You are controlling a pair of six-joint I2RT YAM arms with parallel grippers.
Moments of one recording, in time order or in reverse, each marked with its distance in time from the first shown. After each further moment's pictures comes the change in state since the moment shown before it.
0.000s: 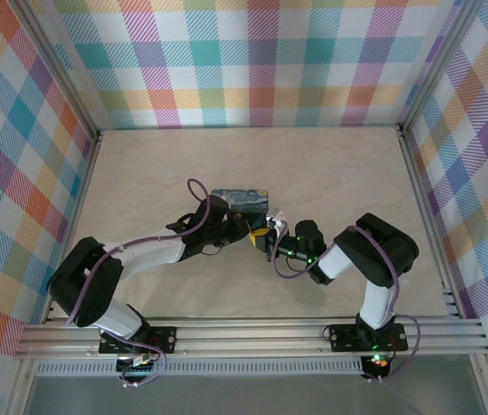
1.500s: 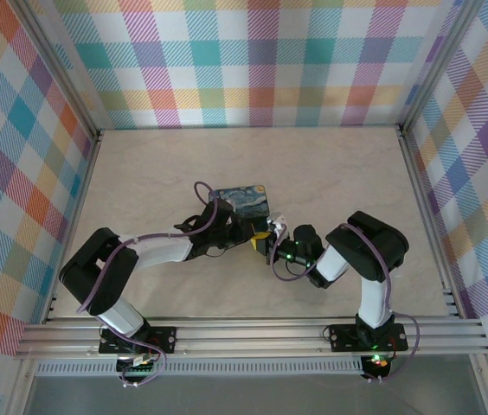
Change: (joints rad) left arm -0.002 0.096 -0.008 0.080 0.030 -0.004; right arm 0.018 0.074 -0.023 0.068 0.056 0.057
